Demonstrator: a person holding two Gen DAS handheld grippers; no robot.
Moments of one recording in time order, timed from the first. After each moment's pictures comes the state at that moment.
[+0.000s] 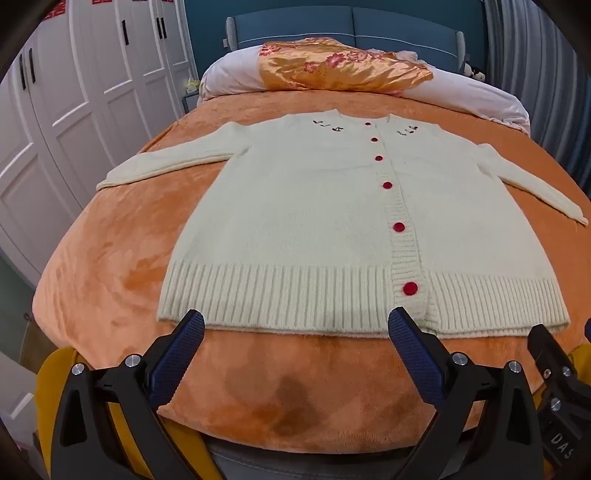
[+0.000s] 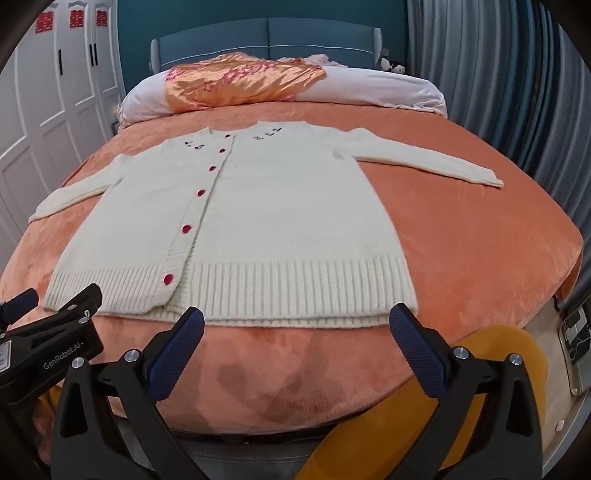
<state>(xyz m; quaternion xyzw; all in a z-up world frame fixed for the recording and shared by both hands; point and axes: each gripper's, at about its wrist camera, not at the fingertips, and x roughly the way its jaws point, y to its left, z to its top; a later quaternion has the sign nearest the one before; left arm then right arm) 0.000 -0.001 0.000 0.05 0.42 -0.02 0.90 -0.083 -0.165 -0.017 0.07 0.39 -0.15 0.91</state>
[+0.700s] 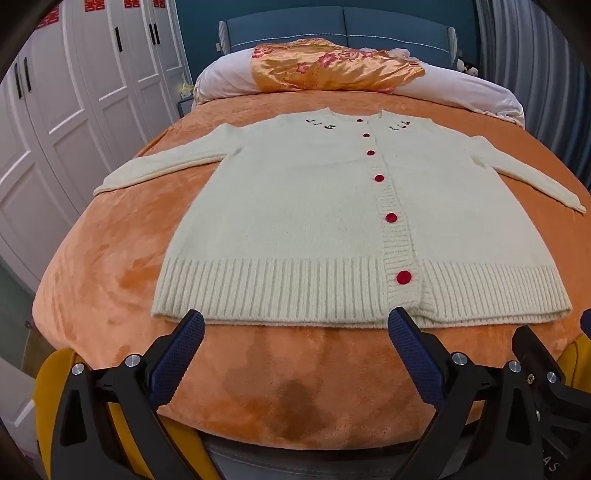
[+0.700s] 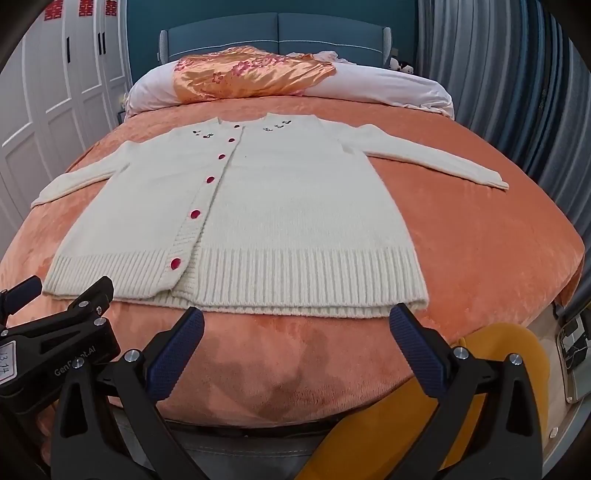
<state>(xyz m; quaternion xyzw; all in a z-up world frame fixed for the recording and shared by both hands) -0.005 -0.009 -0.005 0.07 0.42 -0.02 0.91 -0.083 -0.155 -0.024 0.05 0.40 -0.13 0.90</state>
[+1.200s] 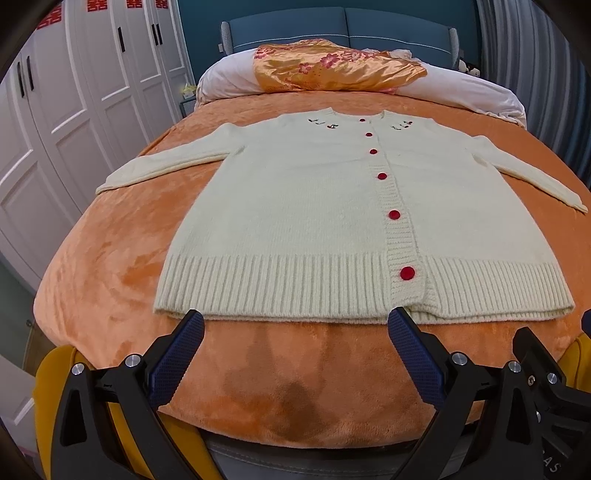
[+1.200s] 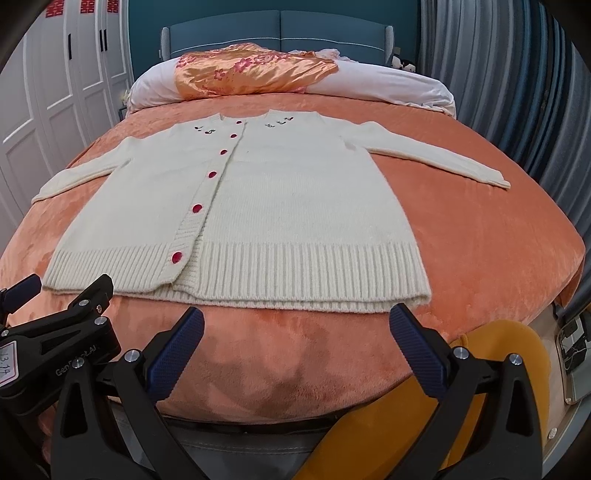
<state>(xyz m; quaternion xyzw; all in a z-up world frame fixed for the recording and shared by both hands) -0.011 -0.005 -0.008 0.07 0.41 -0.02 0.91 -0.084 -0.150 -0.028 0.05 0.41 -0.13 0.90</state>
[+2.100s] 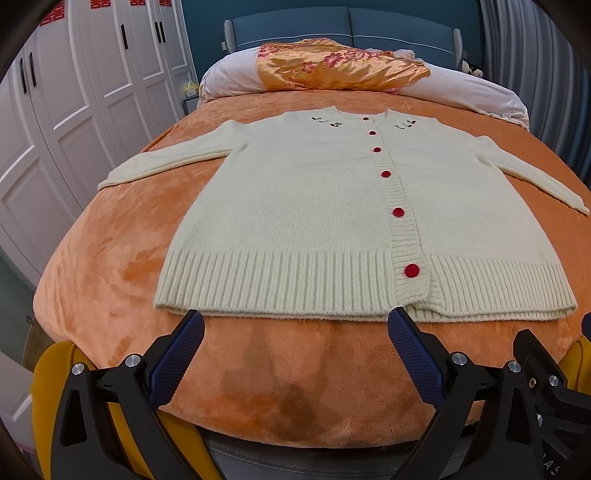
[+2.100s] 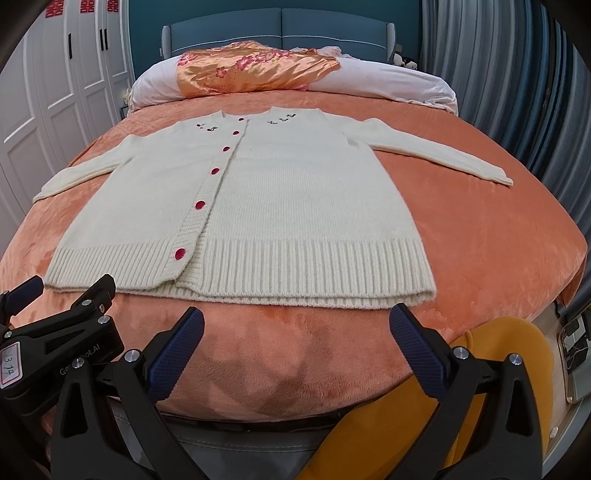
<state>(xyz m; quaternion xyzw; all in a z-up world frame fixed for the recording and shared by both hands) -0.011 -0.003 -0.010 0.07 0.41 -0.02 0.91 -0.085 -0.147 -0.030 0.05 0.41 -0.13 0.90</state>
